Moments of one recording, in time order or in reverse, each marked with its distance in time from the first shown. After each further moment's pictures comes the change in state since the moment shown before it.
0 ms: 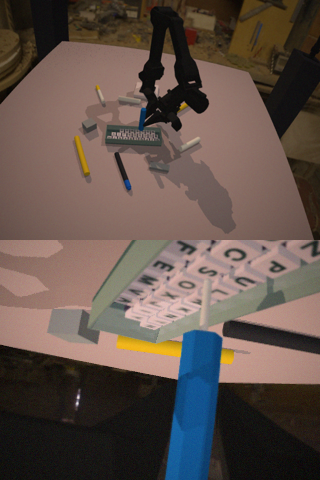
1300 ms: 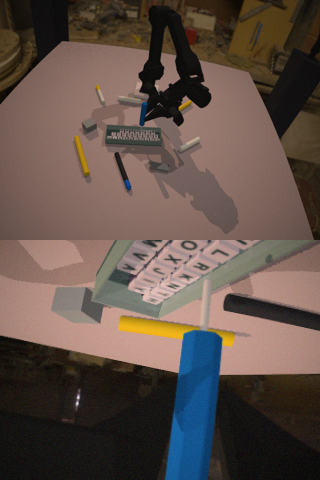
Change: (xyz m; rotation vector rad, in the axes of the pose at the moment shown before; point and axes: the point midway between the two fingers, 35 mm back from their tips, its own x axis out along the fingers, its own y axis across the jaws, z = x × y) arm -0.012 -0.001 -0.021 0.000 0.000 0.000
